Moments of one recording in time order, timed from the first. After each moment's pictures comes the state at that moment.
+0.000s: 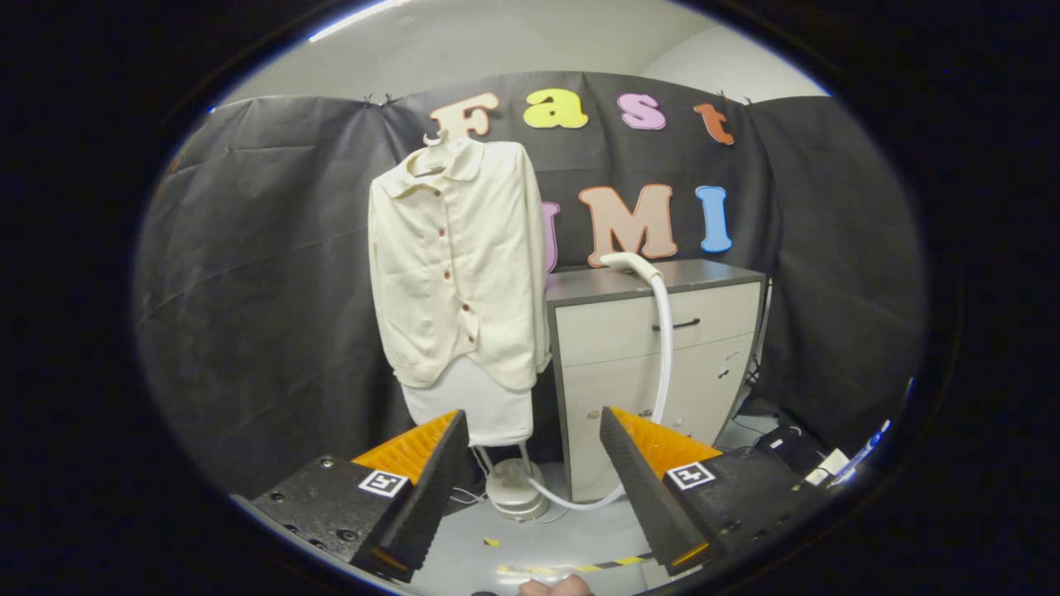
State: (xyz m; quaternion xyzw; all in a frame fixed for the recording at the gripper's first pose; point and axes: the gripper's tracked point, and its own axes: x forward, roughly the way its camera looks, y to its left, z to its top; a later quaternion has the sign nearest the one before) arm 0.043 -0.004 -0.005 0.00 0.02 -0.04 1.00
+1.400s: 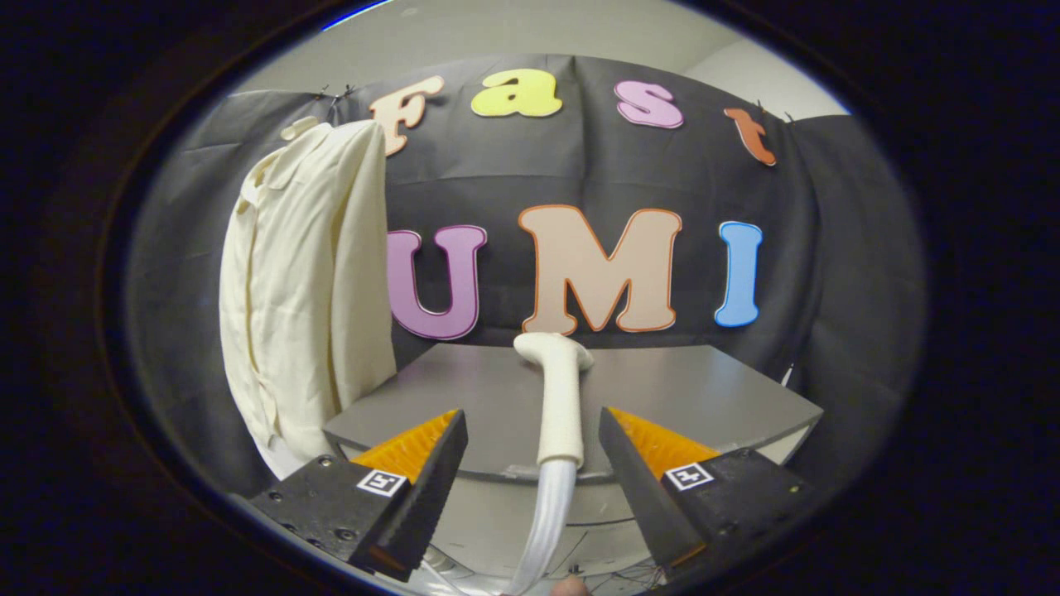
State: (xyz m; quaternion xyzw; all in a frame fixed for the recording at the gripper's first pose) arm 0.386 -0.232 0.135 -0.07 -0.01 -0.02 1.00
